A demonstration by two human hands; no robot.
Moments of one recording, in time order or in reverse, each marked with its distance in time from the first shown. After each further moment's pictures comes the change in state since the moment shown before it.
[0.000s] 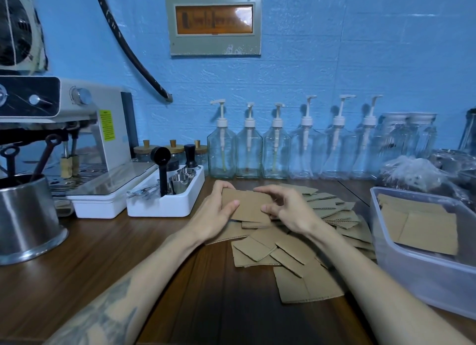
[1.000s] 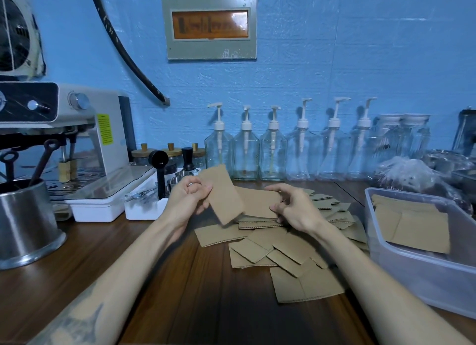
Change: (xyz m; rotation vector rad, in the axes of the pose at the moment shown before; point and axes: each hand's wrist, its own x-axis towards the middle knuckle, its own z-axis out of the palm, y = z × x) left_hand -0.001 0.009 -0.038 -0.729 0.217 -0.310; right_hand -0.002 0.006 -0.013 0.017 0.091 0.152
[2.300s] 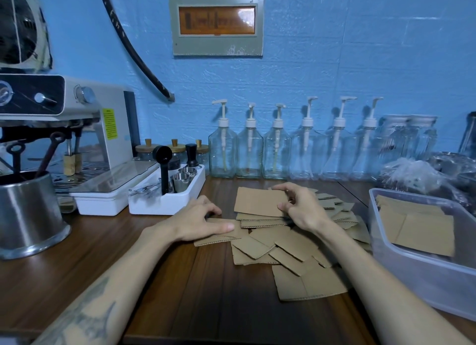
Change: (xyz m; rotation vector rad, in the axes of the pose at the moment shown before) left_hand 0.001 -0.021 -0.018 1.149 -0.433 0.039; right_hand 0.009 0.020 -0.003 -0.187 0.044 -0.043
